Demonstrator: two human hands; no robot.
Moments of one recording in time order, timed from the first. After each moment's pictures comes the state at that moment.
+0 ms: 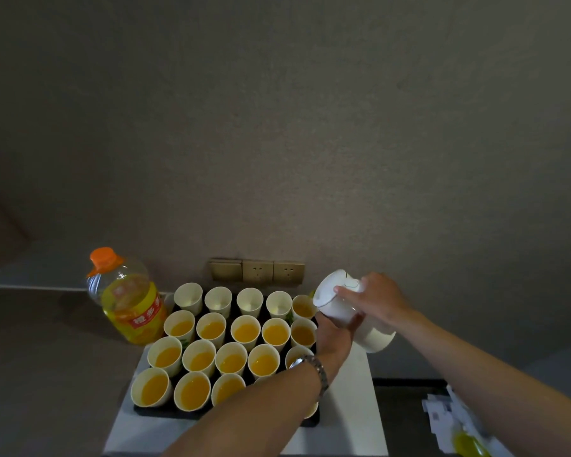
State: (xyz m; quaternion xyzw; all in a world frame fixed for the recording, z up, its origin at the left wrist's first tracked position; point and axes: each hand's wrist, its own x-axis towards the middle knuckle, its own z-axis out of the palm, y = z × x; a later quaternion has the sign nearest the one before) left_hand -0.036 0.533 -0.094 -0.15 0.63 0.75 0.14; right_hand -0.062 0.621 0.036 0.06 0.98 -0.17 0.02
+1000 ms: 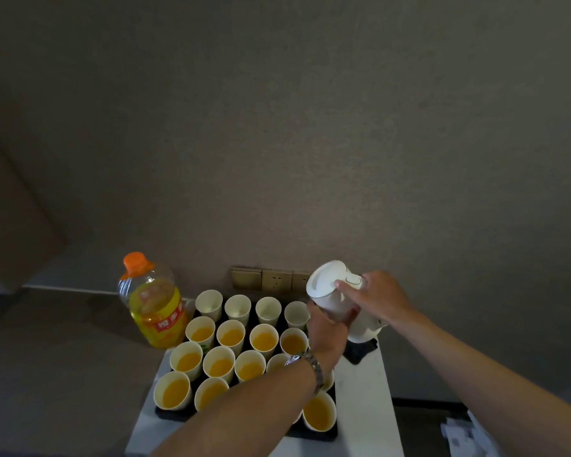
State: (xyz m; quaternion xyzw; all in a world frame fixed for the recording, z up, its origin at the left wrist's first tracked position) left_hand -0.039 0.471 -0.026 -0.12 0.71 0.69 0.05; right_hand -0.079 0.584 0.053 0.02 0.98 -0.19 -0.04
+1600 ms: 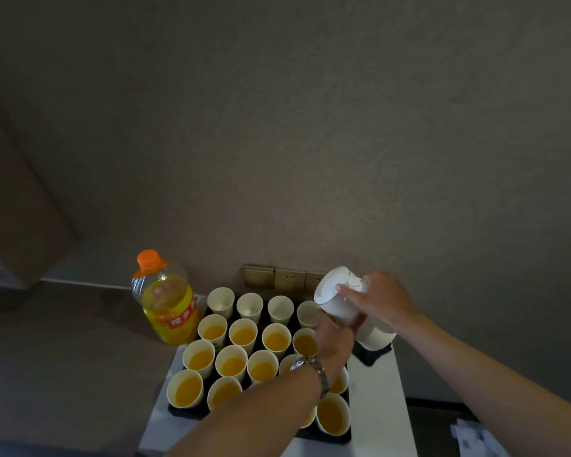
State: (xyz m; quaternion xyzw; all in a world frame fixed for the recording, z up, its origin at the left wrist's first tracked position) left_hand -0.040 0.452 -0.030 -0.13 0.70 0.70 0.11; right_hand -0.091 0.560 0.043 -0.01 0.99 -0.14 -0.03
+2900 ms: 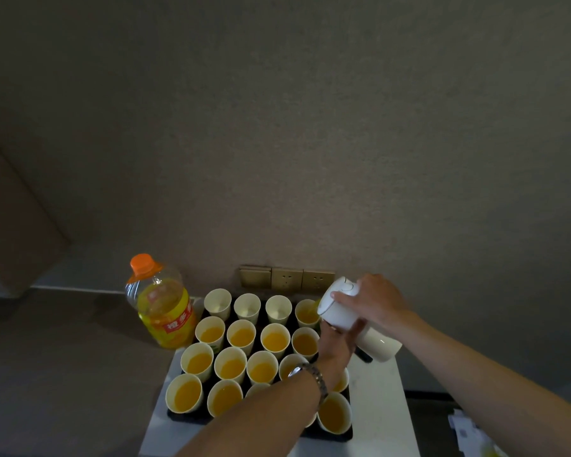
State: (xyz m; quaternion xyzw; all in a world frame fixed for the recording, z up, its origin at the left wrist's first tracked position) left_hand -0.045 0.458 -0.059 -0.17 0.55 0.79 0.19; right_hand -0.098 0.552 0.026 0.06 0.99 -0.14 0.03
